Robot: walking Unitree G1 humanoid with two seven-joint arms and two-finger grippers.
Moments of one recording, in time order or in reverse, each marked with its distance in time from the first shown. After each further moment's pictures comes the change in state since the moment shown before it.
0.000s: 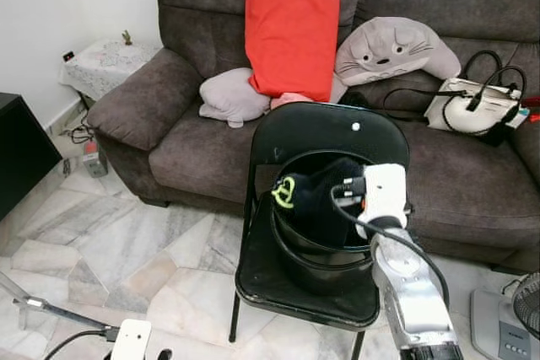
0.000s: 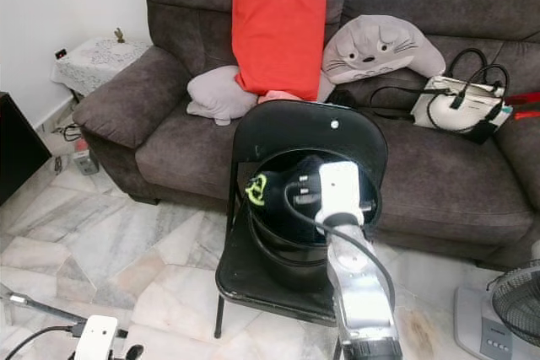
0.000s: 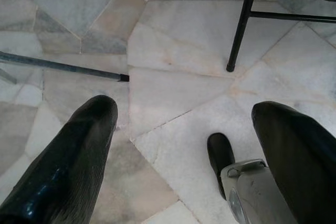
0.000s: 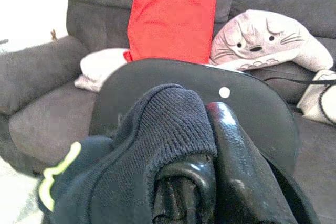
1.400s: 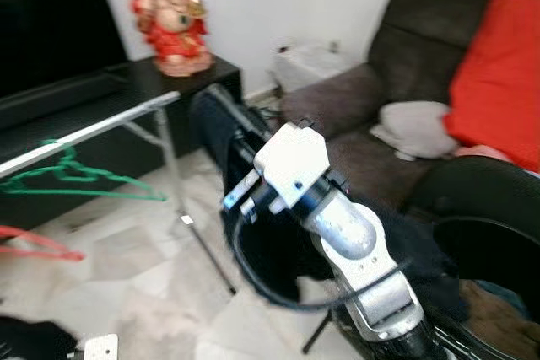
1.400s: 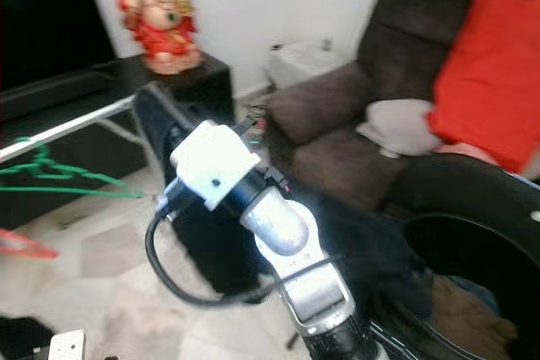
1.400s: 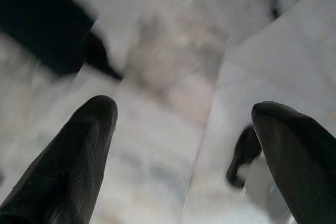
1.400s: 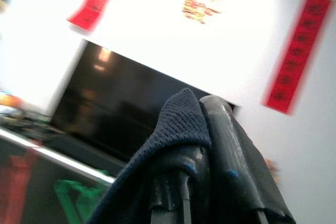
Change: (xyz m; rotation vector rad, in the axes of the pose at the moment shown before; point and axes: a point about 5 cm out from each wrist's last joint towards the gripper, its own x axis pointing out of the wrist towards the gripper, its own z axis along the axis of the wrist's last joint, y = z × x) left arm -0.015 0.019 -0.035 -0.257 0.121 0.208; right arm -0.055 0.107 0.123 -0.130 -0.698 0.839
